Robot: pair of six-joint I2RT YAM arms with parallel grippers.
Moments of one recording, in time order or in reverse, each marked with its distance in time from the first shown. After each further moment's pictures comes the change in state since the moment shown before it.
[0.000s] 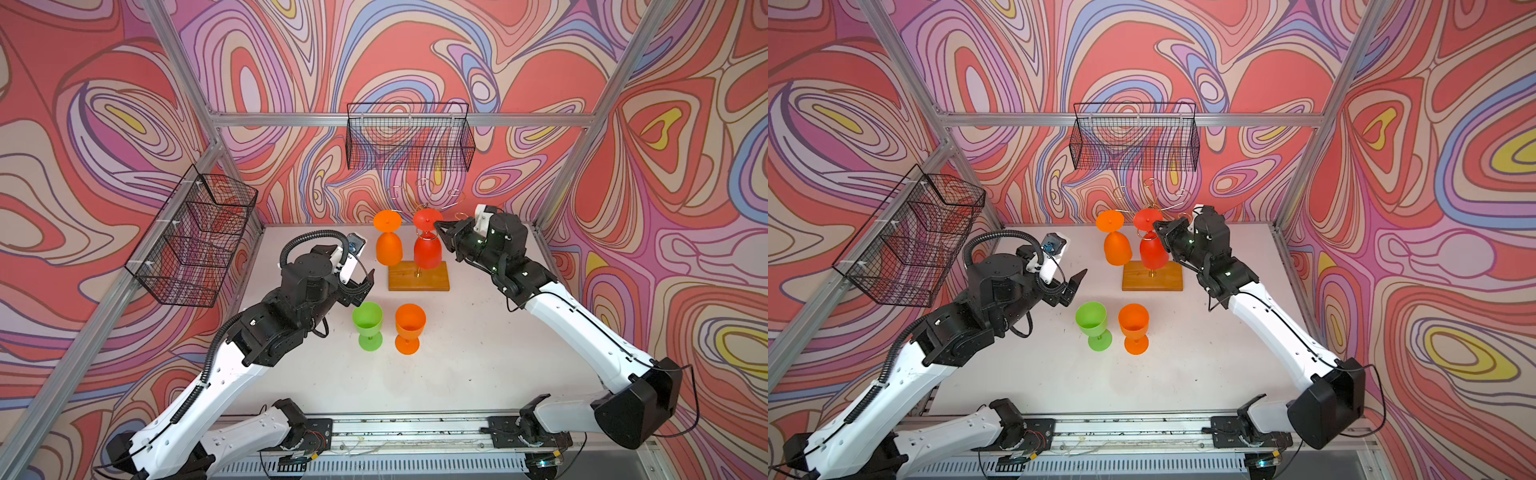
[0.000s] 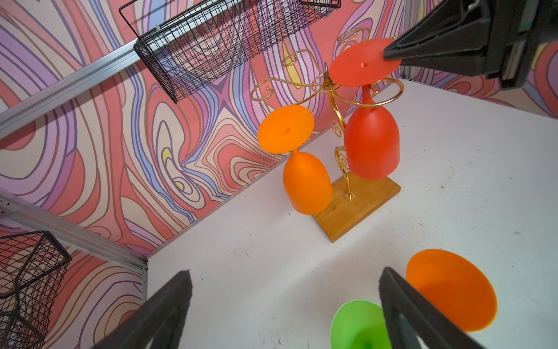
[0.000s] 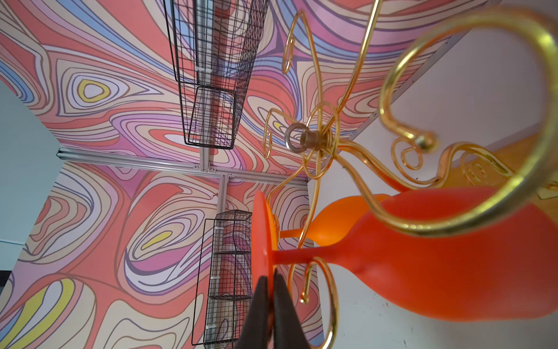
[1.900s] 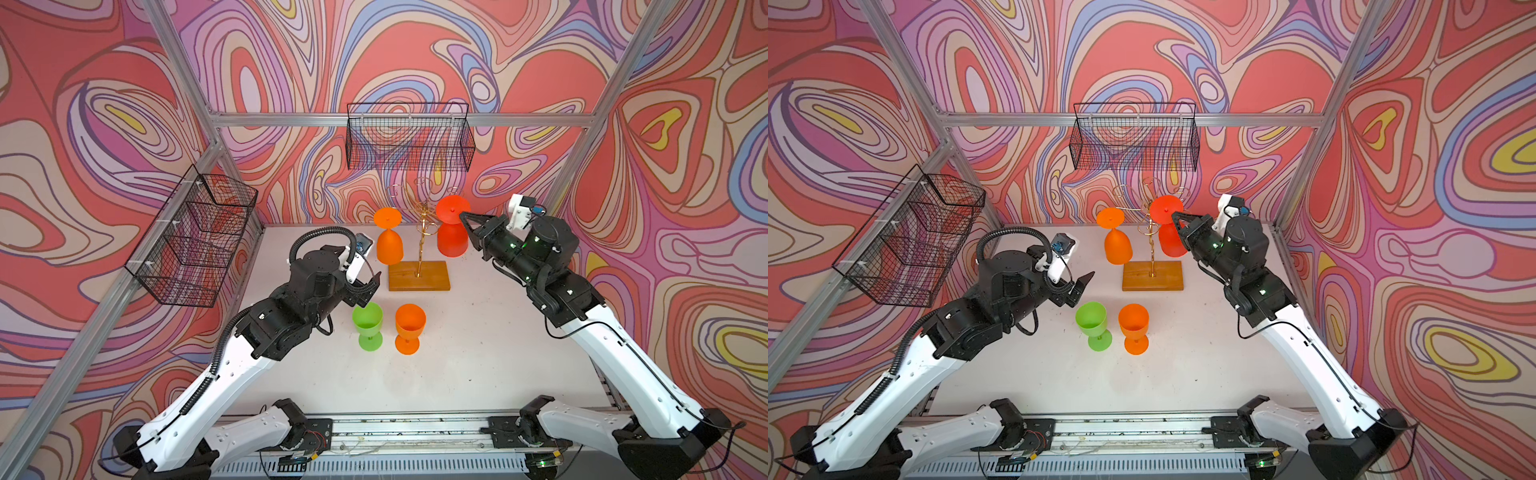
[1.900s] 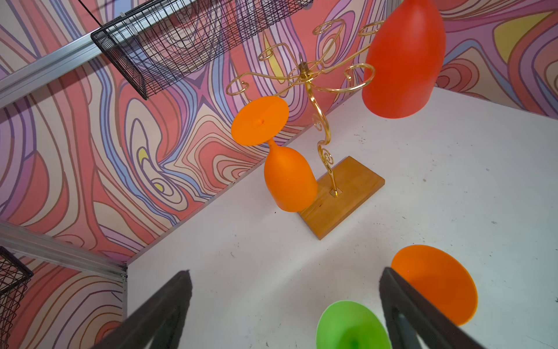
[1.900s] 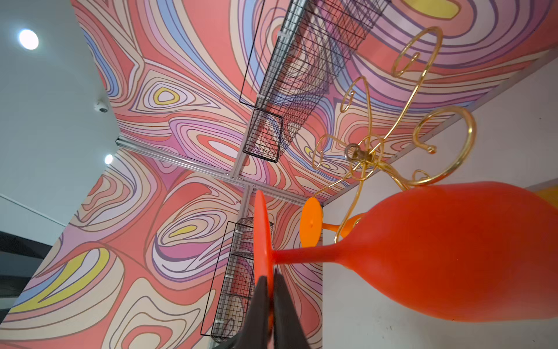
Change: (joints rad) left arm 0.009 0.049 0.008 0.002 0.074 -0.009; right arm -0.001 -0.185 0.067 -0.103 0.037 -0.133
